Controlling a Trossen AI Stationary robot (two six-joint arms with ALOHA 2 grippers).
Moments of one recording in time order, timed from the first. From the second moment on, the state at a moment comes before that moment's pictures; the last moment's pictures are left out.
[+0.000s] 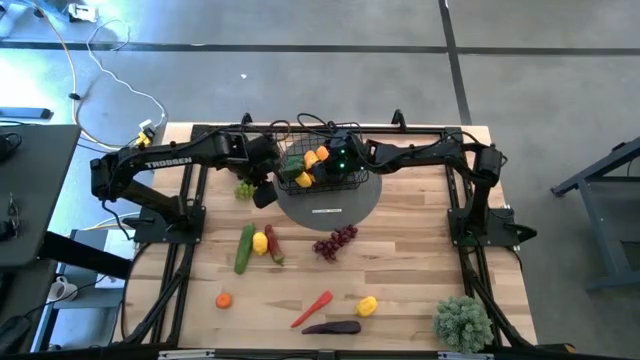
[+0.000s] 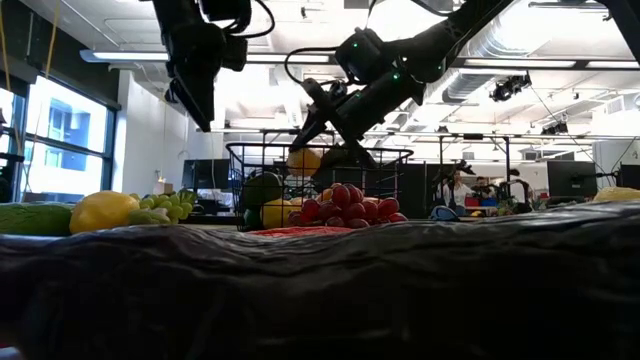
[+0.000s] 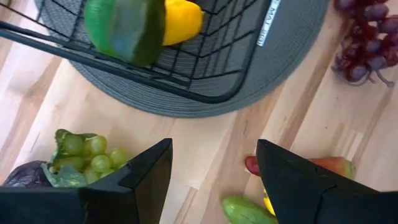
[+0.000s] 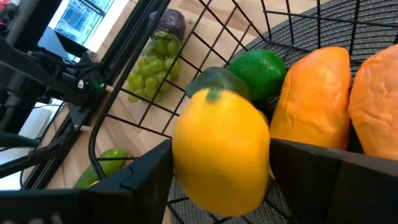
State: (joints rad) left arm 0.43 1.37 1.16 -1.03 0.02 -0.14; right arm -0.33 1.87 1.21 0.05 -0.13 0.72
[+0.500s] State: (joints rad) left arm 0.41 1.37 1.16 -1.07 0.02 -0.13; right arm -0.33 1.83 1.21 0.05 -0.14 0.73
